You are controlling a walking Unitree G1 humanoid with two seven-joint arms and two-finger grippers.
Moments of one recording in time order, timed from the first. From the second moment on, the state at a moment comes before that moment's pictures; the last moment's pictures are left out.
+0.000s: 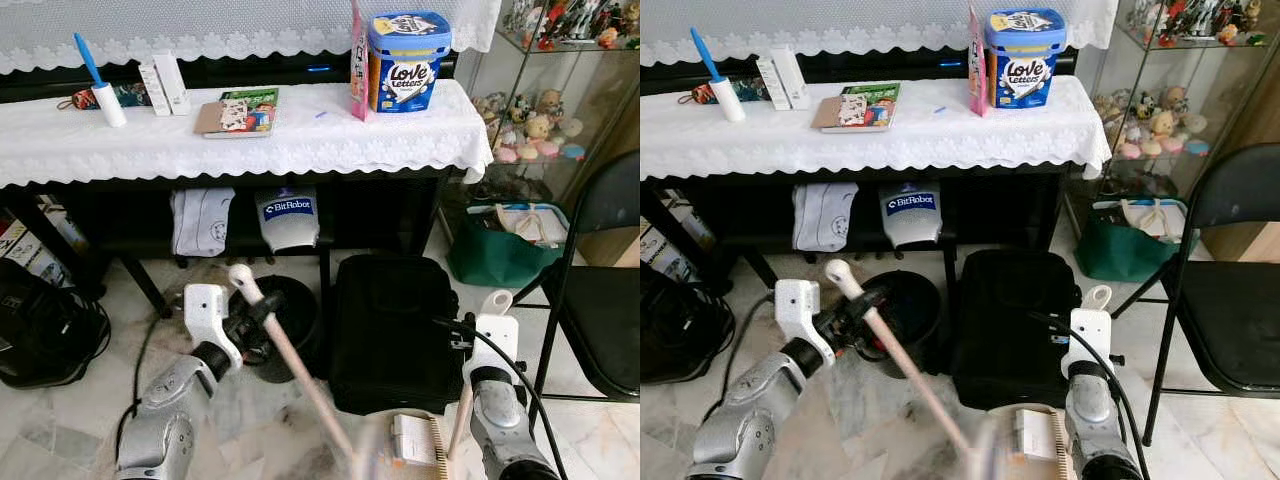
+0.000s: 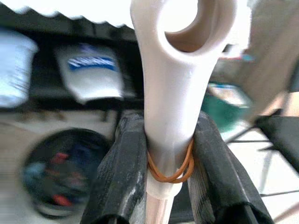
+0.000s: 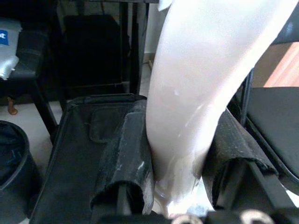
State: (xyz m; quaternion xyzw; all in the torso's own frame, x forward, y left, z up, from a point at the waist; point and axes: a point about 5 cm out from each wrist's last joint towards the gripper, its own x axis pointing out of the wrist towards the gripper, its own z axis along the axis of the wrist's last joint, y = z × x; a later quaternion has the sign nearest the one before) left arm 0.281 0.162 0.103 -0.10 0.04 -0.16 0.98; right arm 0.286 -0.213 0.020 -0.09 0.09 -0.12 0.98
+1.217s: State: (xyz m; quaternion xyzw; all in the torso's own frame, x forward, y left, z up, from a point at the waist) left arm 0.296 0.186 0.107 0.08 -0.06 0.04 0.99; right arm 0.314 -0.175 0.076 -0.03 -0.06 0.00 1.00
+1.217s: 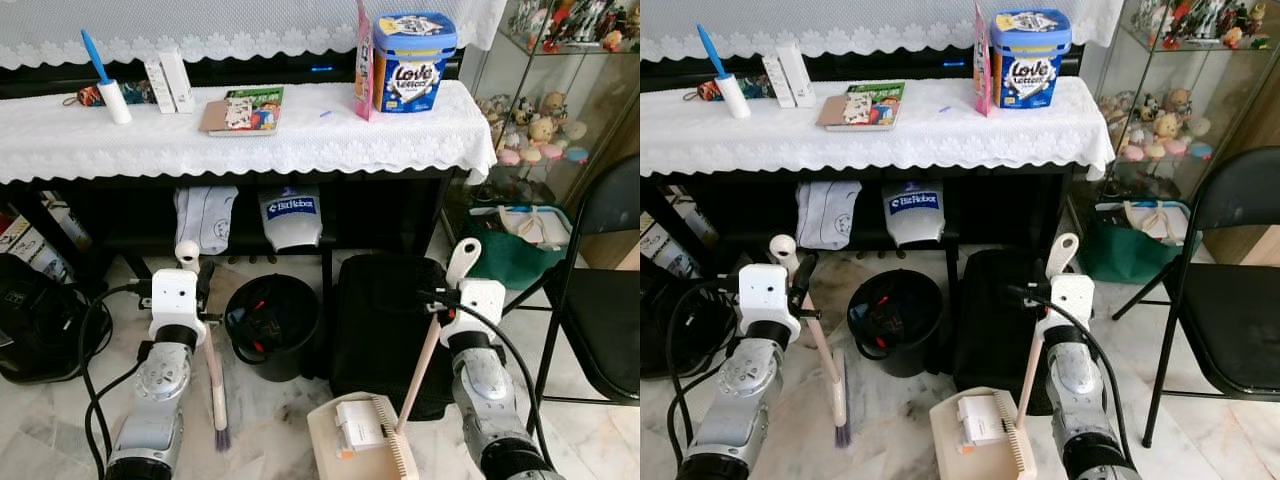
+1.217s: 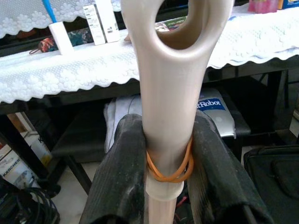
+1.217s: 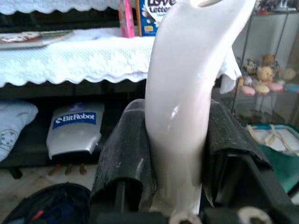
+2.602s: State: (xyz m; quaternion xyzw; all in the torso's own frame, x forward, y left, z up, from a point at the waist) left arm 0.295 0.167 0.106 0.06 -0.07 -0.01 1.00; right arm 0.310 -0.189 0.079 -0.04 -0.05 -0.03 1.00
